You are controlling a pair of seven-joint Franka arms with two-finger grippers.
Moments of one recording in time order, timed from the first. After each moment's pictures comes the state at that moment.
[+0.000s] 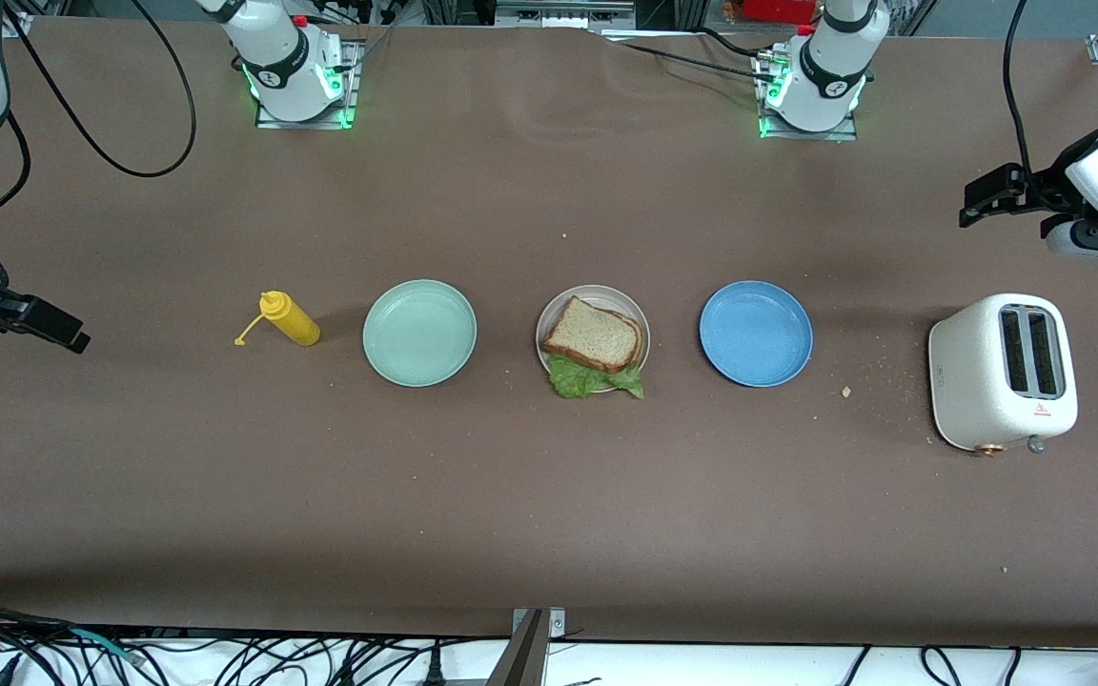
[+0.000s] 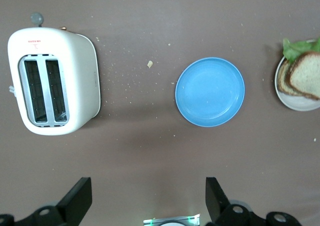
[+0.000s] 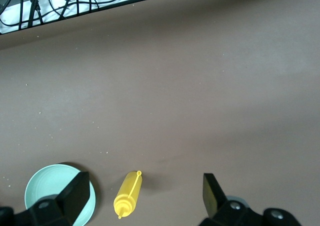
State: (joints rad) left arm -0.06 0.01 0.06 -1.62 -0.02 1.49 0.08; right arm -0.07 0.24 0.06 -1.41 -0.03 1.76 0.24
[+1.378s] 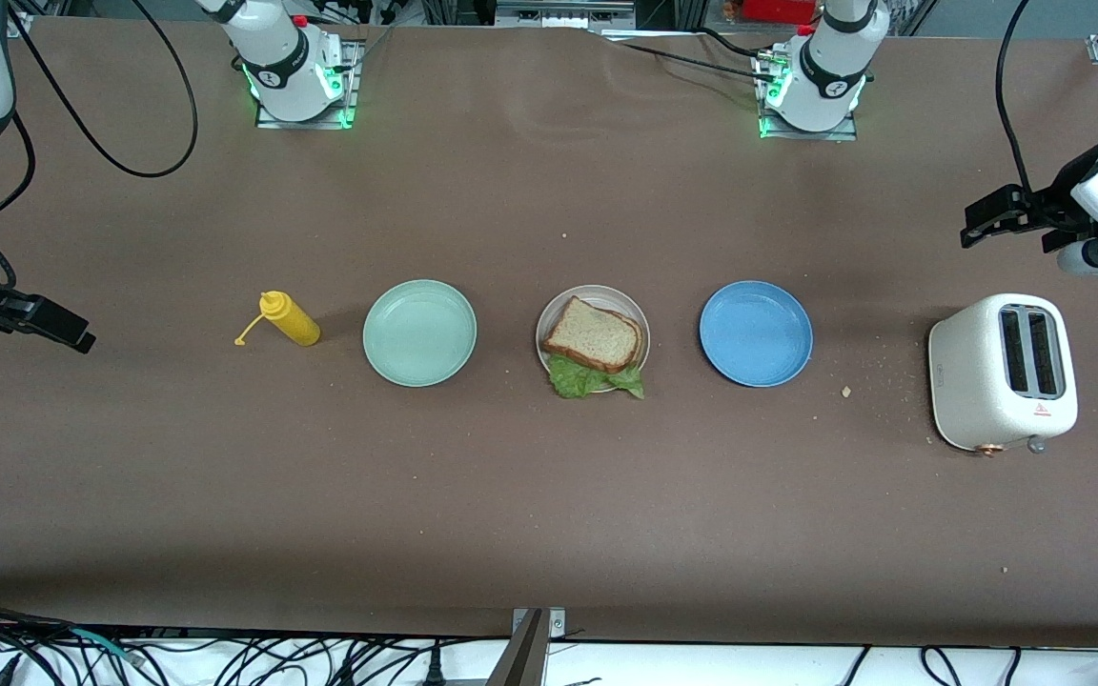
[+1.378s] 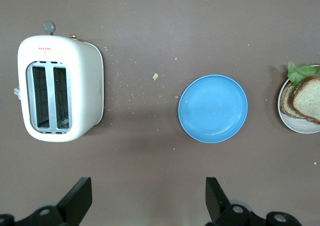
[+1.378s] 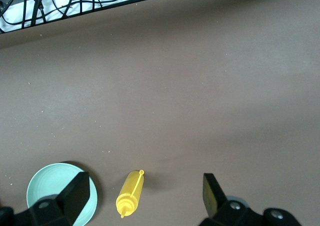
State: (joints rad) left arm -0.05 0.03 0.06 -1.61 -0.02 1.54 0.04; right arm -0.07 0.24 0.06 -1.41 -0.03 1.76 0.24
